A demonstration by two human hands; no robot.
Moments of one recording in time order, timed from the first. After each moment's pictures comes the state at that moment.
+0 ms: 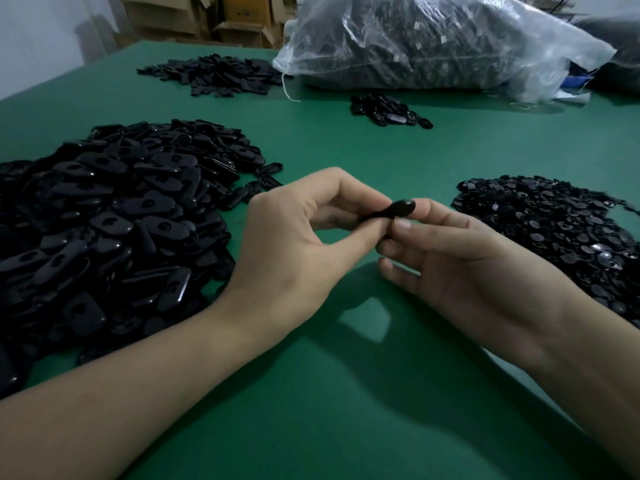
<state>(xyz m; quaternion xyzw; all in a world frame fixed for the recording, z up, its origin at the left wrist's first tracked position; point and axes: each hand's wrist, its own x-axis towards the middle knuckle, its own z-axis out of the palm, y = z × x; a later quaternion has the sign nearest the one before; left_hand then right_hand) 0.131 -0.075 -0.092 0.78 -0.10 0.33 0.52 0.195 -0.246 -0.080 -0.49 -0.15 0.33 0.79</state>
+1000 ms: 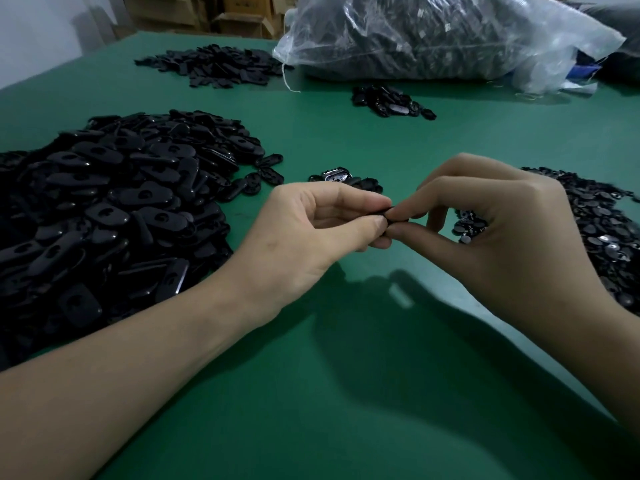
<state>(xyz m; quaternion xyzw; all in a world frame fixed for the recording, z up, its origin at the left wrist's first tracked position) 0.137 -0.069 -0.095 0.71 -0.04 0.12 0.70 0.200 -0.264 -0.066 -0.81 -0.44 -0.21 0.31</state>
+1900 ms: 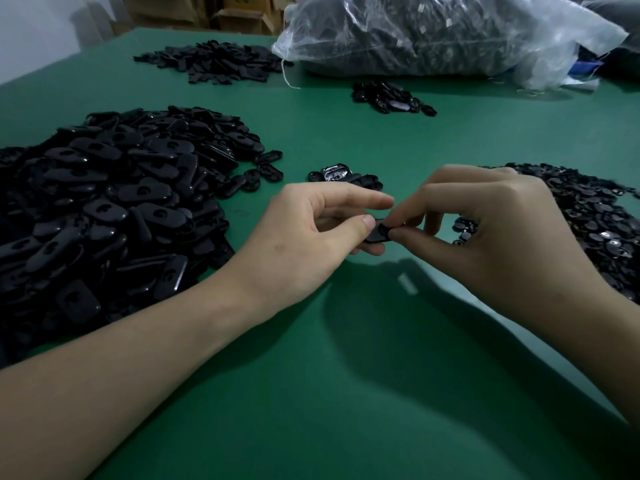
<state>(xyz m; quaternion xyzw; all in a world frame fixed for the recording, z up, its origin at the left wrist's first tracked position) 0.137 -0.068 -0.098 0.77 -0.04 0.11 0.63 0.202 -0.265 -0.065 -0.83 -0.46 -0.16 0.26</state>
